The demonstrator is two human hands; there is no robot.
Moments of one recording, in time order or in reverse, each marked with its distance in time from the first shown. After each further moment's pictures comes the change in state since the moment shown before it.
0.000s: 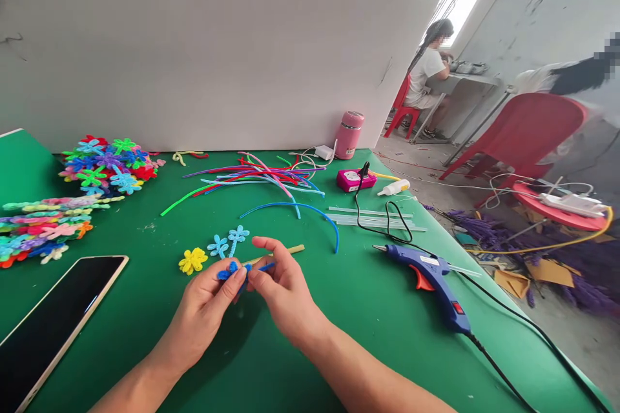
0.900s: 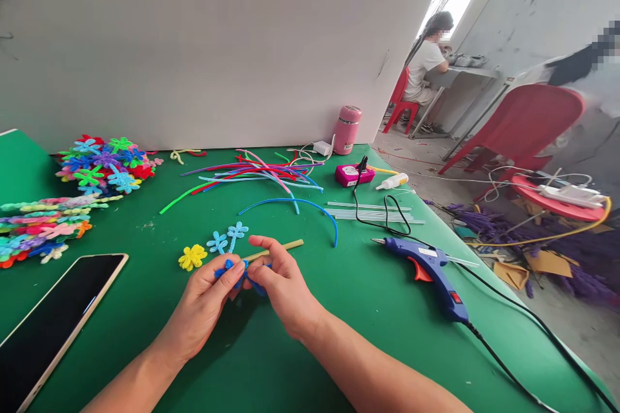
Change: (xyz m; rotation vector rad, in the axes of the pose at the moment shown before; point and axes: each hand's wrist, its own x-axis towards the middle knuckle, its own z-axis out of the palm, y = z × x) left_hand 0.002 -0.010 -0.001 -0.148 -0.046 -0.091; right_hand 0.003 0.002 0.001 0.095 -0.005 0.103
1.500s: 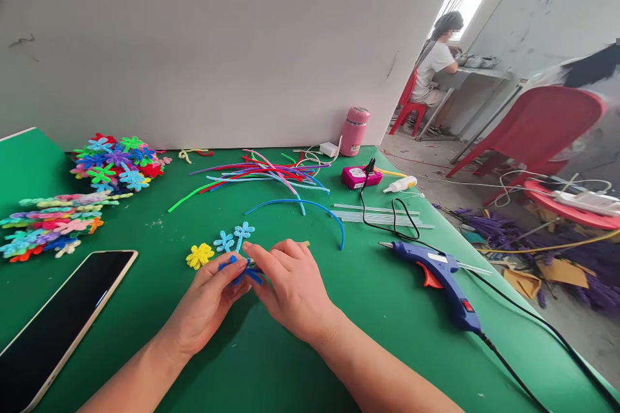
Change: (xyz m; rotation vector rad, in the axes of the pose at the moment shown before) left_hand 0.005 -0.001 -0.002 -0.424 0.047 -0.140; right_hand 0.000 -0.003 -0.017 -1.286 0.012 -0.946
